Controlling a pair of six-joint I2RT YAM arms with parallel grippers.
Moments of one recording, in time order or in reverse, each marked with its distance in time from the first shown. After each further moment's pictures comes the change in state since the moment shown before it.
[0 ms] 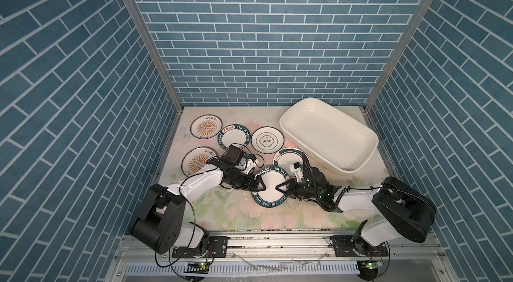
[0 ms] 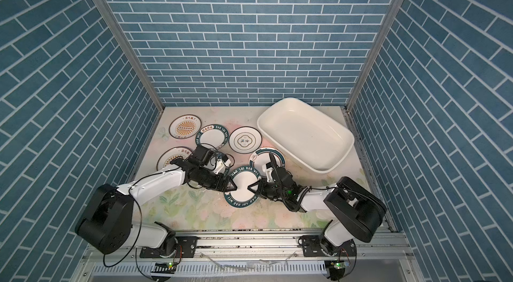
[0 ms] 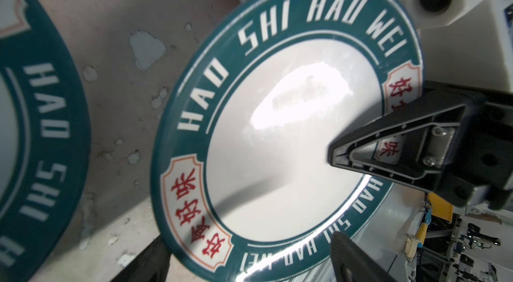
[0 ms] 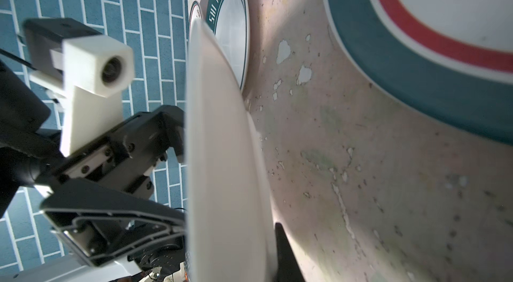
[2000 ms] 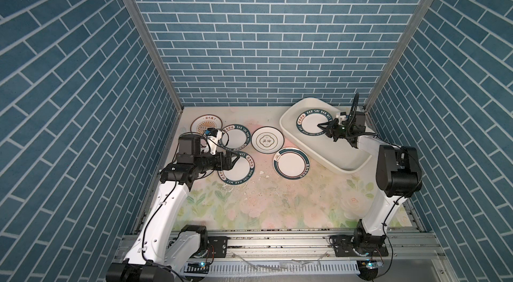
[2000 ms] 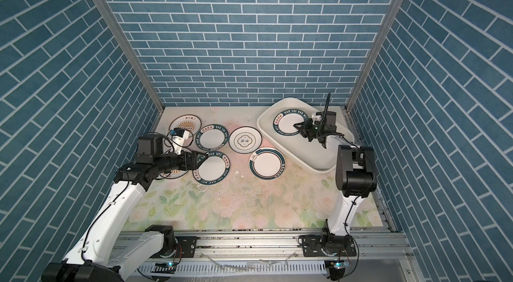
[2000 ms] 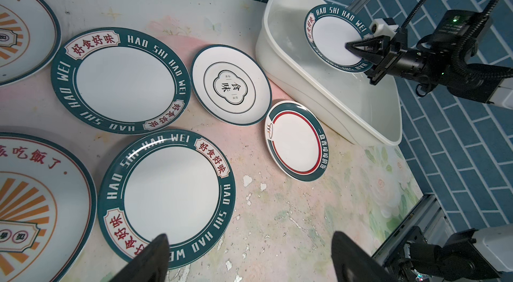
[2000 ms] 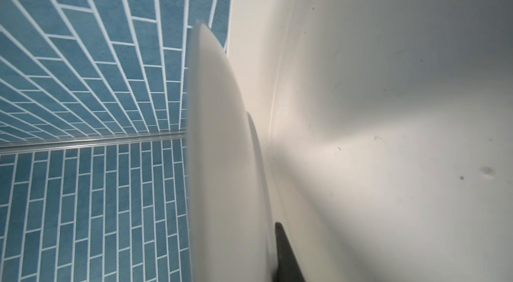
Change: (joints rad) left arm 0.372 -0.409 0.118 -0.086 -0.059 0.060; right arm -0.853 0.447 0.801 -0.441 -0.346 -0.208
